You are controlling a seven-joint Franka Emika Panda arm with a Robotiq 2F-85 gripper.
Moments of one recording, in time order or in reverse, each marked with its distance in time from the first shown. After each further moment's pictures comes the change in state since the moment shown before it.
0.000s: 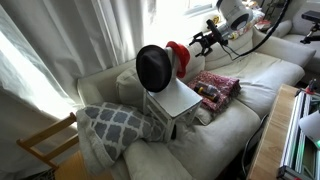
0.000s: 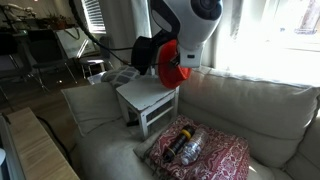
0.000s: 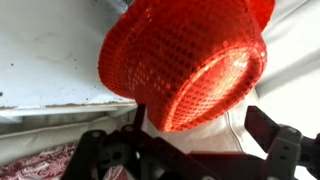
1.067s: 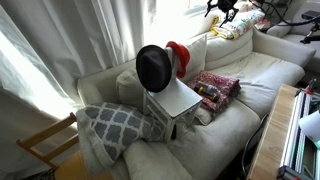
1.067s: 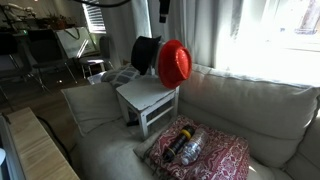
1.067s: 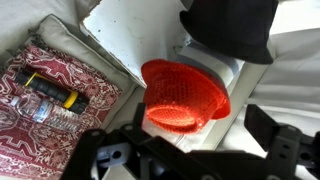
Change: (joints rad) arm 0.015 -0.579 0.011 -0.194 -0.867 -0.050 -0.019
